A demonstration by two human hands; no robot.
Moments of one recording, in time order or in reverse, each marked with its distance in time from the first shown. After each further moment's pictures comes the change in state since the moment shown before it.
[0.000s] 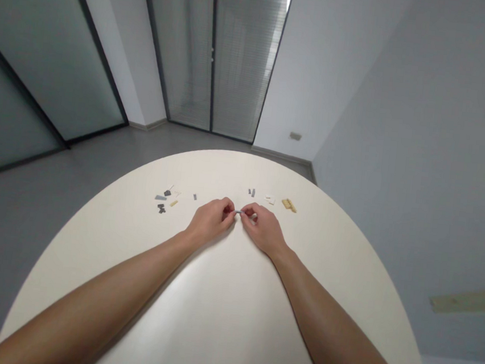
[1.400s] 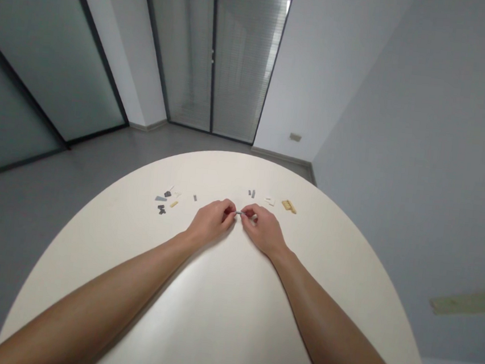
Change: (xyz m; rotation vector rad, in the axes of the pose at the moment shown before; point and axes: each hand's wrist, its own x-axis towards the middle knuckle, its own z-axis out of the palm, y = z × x) left_hand 0.000 0.002 -0.001 -0.024 -0.027 0.024; right_hand -0.001 -0.002 -0.002 -0.030 0.007 0.010
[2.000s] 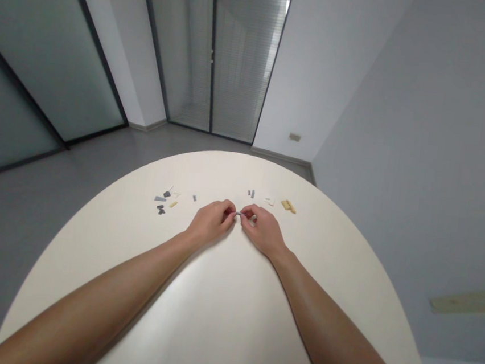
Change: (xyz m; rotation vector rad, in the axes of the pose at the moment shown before) left_hand 0.000 0.000 0.000 0.001 -0.006 0.001; right_hand 0.000 0.000 0.001 -0.024 0.002 -0.006
